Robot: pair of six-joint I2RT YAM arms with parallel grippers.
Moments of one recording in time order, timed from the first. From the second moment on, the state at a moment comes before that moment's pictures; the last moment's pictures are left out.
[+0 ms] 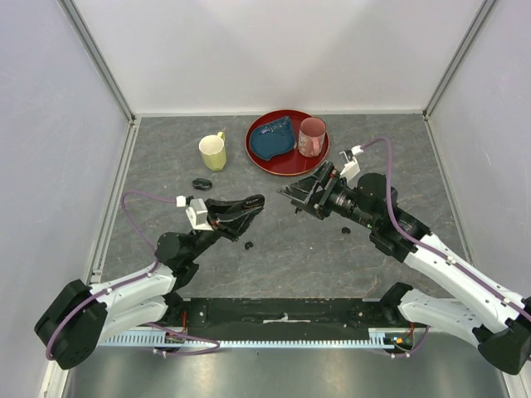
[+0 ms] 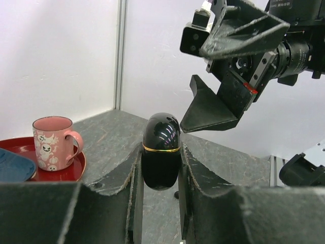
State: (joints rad) left arm -0.72 0.95 0.20 1.27 0.26 -0.28; right arm 0.73 0.96 0.86 -0.04 -0.20 1.21
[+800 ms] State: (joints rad) left arm -0.72 1.08 0.21 1.29 0.46 -0.29; right arm 0.75 1.01 0.99 -0.37 -0.23 0.81
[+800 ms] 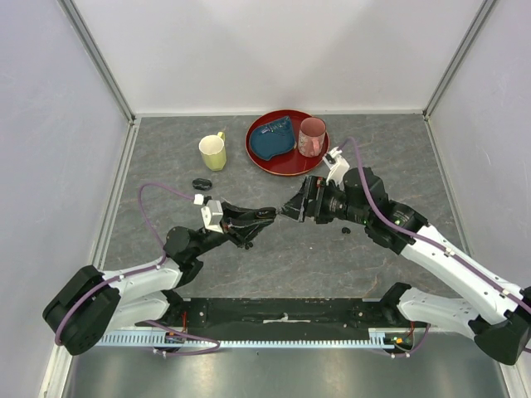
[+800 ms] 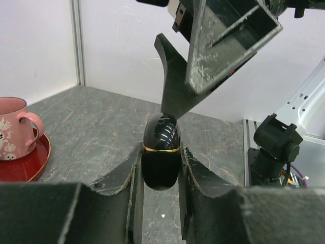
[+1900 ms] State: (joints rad) left arm -0.71 0.99 0.25 1.27 0.53 -0.29; right arm 0.81 1.06 1.01 -0.36 -0.27 0.80
